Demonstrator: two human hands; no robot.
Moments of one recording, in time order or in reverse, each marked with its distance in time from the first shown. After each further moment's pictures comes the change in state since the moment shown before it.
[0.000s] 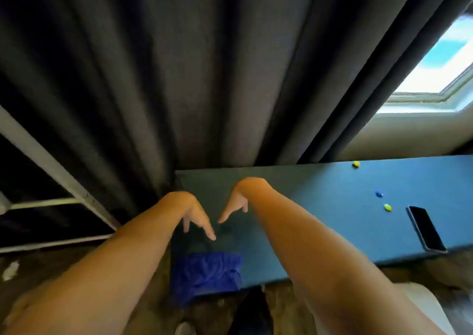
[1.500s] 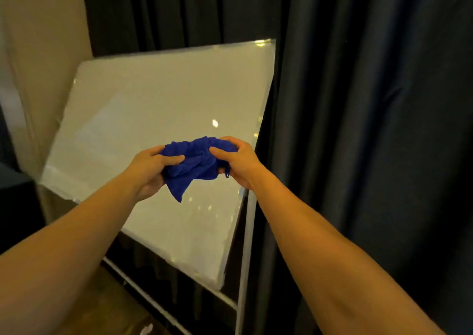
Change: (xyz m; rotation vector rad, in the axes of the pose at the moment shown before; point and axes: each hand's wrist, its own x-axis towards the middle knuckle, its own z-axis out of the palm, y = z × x) left_hand -0.381 -0.404 0.114 -1.646 1.762 0.933; right_hand -0.291 -0.432 -0.127 0.799 0.401 -1.700
